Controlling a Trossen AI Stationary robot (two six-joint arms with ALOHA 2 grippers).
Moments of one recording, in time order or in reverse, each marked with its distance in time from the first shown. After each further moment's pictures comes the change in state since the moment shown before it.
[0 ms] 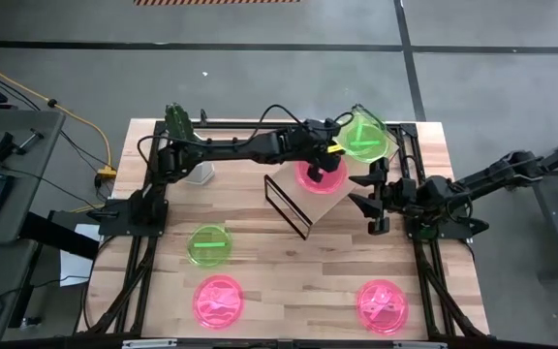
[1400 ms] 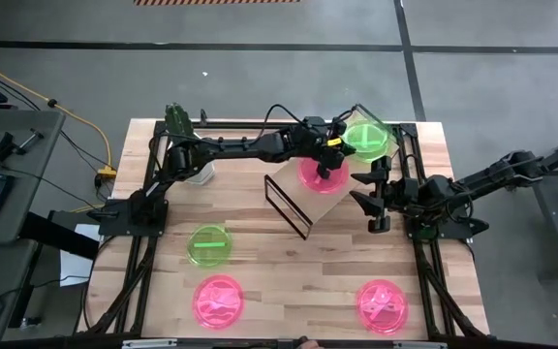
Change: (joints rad) left arm 0.045 0.098 0.006 0.210 0.170 0.043; right arm -0.003 0.001 0.000 0.029 0.011 -0.026
